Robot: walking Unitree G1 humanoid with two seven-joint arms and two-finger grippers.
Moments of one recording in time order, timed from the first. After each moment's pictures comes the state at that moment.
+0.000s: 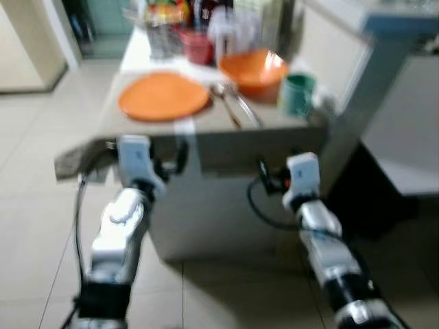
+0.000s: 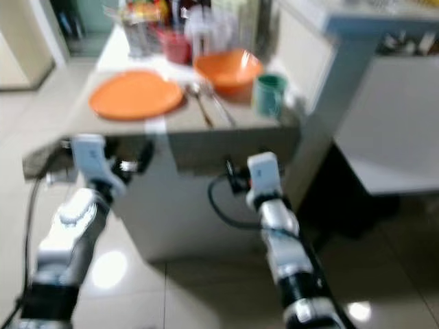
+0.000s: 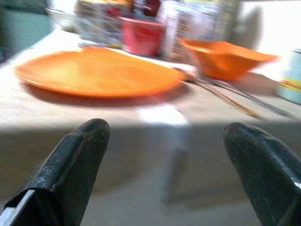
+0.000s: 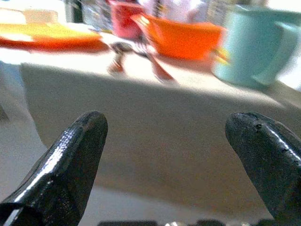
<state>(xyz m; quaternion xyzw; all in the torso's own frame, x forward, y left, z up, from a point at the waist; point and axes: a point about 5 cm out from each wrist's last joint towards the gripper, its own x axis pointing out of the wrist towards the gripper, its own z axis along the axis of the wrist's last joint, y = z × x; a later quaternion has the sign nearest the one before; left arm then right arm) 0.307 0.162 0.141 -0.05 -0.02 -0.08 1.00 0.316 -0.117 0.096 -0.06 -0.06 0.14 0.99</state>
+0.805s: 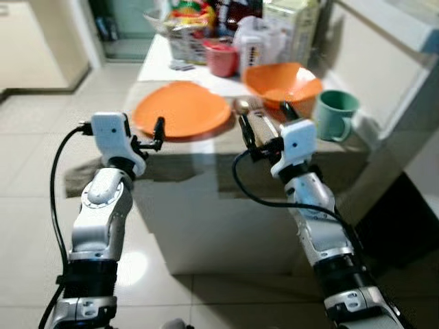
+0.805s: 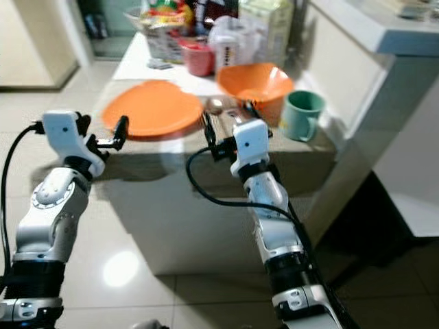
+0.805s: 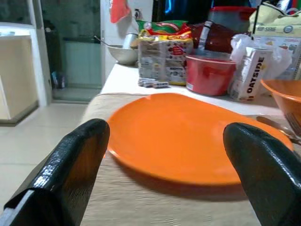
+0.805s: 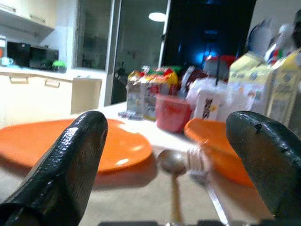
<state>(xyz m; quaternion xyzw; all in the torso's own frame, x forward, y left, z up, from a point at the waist) 0.323 0.187 0.172 -0.03 -0.06 -0.04 1.00 0.324 -0.095 0.161 -0.05 -0.18 0.16 0.97</state>
